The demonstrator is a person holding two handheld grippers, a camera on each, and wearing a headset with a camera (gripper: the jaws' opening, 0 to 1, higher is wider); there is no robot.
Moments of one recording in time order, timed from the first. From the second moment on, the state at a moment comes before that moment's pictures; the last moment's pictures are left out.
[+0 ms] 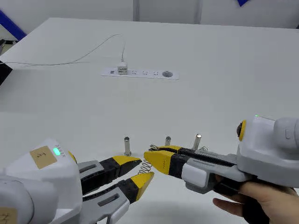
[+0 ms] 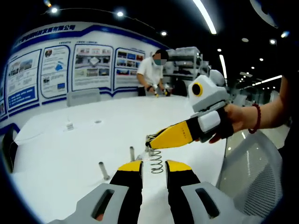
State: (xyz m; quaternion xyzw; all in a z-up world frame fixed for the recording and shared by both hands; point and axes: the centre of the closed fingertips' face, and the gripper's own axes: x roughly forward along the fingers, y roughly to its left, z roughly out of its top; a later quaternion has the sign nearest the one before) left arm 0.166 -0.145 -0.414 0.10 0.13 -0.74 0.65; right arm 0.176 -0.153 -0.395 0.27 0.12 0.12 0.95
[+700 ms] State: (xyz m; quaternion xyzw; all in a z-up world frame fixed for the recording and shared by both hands) left arm 0.186 -0.136 -0.439 0.14 0.15 -0.71 0.67; right arm 0.205 -0.165 -0.393 0.13 0.12 0.11 0.98
